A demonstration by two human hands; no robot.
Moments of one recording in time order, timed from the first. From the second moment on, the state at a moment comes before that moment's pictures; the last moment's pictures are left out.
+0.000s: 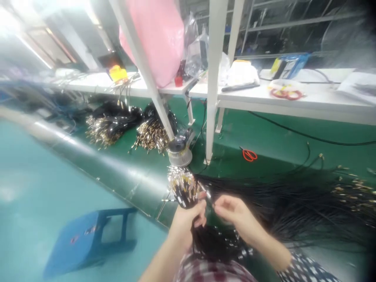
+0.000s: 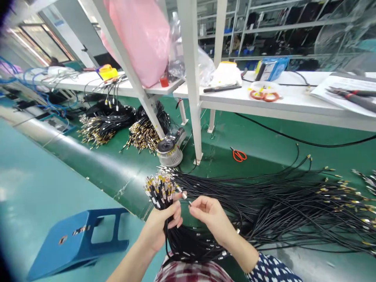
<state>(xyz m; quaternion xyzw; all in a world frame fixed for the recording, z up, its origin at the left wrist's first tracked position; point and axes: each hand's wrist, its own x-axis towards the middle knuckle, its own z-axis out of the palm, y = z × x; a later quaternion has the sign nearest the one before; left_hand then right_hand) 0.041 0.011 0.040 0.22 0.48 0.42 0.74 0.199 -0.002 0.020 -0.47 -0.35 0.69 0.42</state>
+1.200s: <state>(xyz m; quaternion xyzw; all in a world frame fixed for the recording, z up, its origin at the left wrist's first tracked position) 0.035 0.013 0.042 0.22 0.49 0.41 0.74 0.205 -0.009 0.032 -0.54 -0.71 0.37 0.27</state>
